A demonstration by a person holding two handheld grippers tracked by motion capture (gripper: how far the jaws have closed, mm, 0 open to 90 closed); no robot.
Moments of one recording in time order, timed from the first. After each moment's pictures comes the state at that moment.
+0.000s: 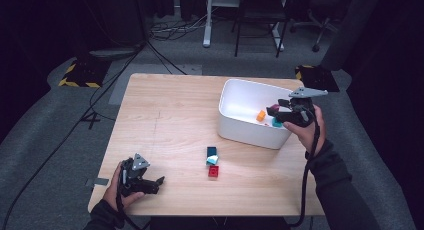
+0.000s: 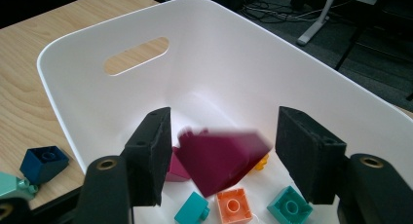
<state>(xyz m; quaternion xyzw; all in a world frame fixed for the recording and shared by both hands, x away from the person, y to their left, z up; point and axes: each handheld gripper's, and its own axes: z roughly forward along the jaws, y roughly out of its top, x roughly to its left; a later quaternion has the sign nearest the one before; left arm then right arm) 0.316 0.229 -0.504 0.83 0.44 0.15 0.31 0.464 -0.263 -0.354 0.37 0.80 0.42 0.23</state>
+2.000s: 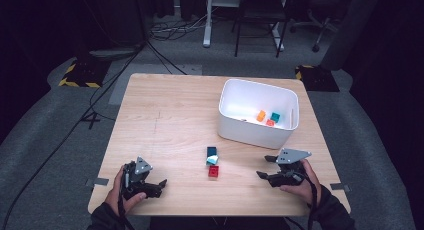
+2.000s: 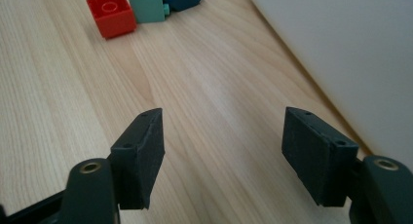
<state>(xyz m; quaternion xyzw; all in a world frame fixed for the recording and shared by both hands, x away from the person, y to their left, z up) 0.305 0.218 -0.504 0.82 0.45 0.15 0.31 0.351 -0.257 -0.470 0.24 0.88 0.39 0.14</state>
